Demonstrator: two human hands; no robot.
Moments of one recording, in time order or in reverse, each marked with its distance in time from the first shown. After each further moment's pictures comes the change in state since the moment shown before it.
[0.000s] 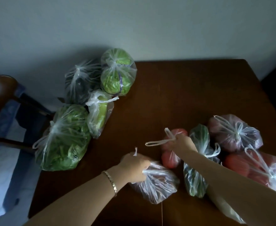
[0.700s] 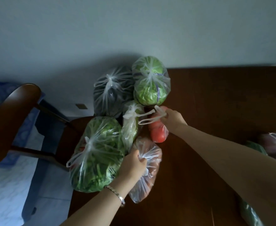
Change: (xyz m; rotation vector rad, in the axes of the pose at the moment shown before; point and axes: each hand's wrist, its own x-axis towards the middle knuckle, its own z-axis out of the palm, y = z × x) left_hand -0.036 -0.138 -0.018 -0.743 0.379 -0.592; right_hand 0.081 -0.197 0.040 0.058 0.106 -0.286
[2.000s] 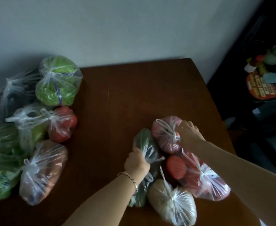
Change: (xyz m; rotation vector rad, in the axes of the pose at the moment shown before) left_hand -0.050 0.247 0.263 0.340 -0.162 -0.064; right_hand -0.112 0.333 -0.220 -0.711 -0.018 0.077
